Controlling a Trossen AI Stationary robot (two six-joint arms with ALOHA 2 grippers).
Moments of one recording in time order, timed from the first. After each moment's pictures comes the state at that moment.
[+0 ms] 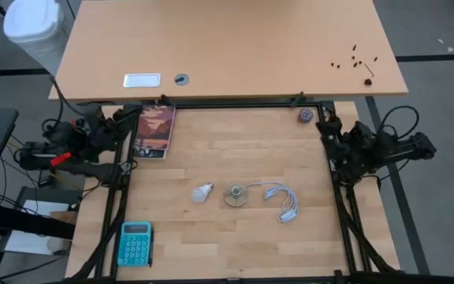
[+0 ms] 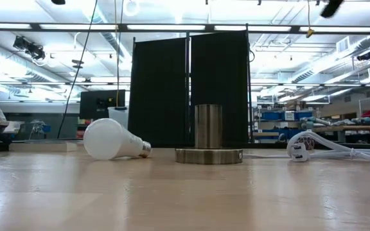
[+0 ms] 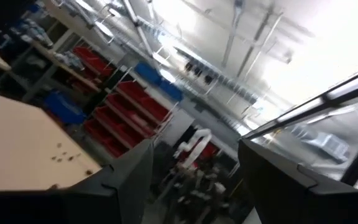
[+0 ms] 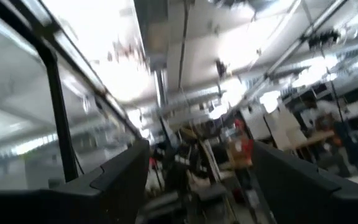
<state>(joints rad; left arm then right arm) -0.12 0.42 0.69 0.20 -0.57 -0.50 0.23 0.36 0.34 0.64 0.40 0.13</state>
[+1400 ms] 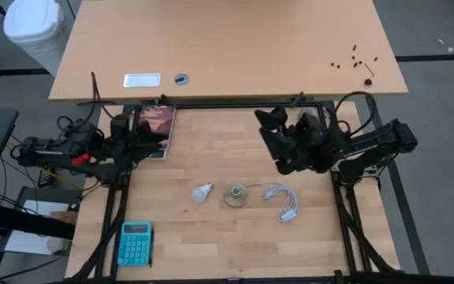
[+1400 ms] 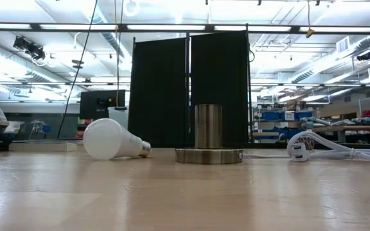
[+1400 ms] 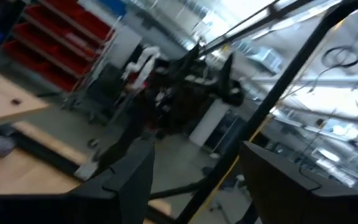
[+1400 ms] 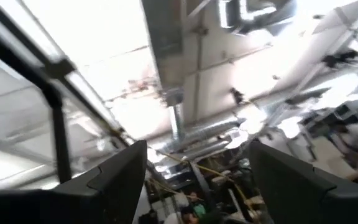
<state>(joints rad) -0.12 0.58 0.77 0.11 -0.14 -0.61 0.21 1.41 1.17 1.07 0.38 0.16</state>
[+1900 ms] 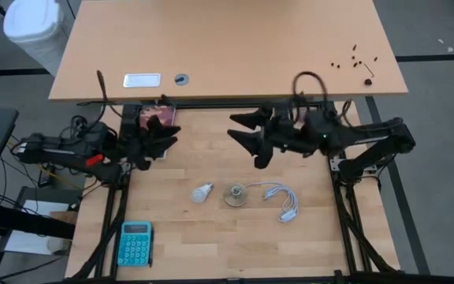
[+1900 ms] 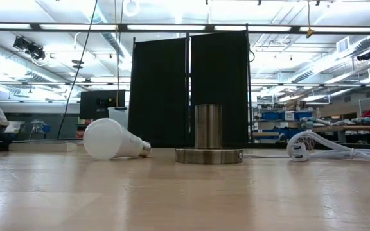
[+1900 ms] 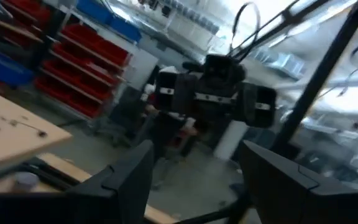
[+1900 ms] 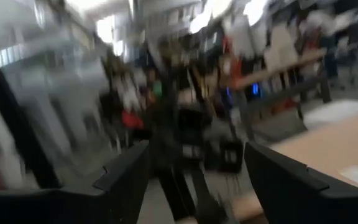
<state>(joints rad) -0.12 0.79 0.84 0.25 -0.27 -0.45 0.16 1.42 1.55 0.01 0.33 0.30</state>
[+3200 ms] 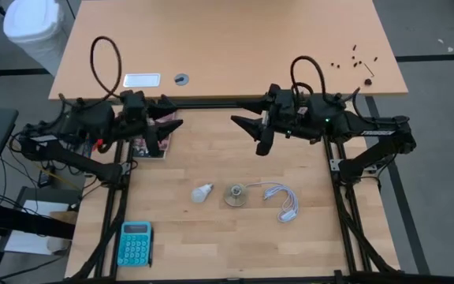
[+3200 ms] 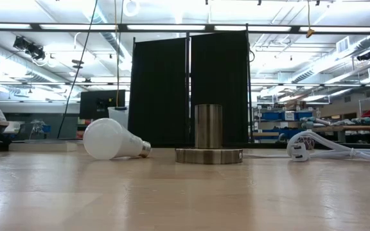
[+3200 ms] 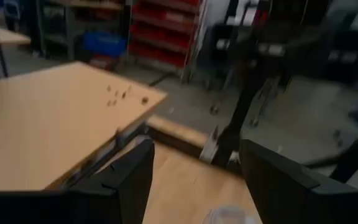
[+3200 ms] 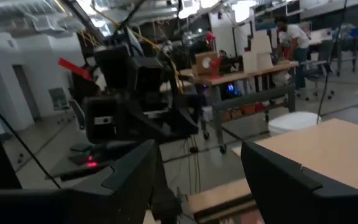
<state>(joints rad) -0.11 1.02 1.48 -0.61 -0.47 -0.30 0.08 1.41 1.63 -0.14 0.32 0.18</state>
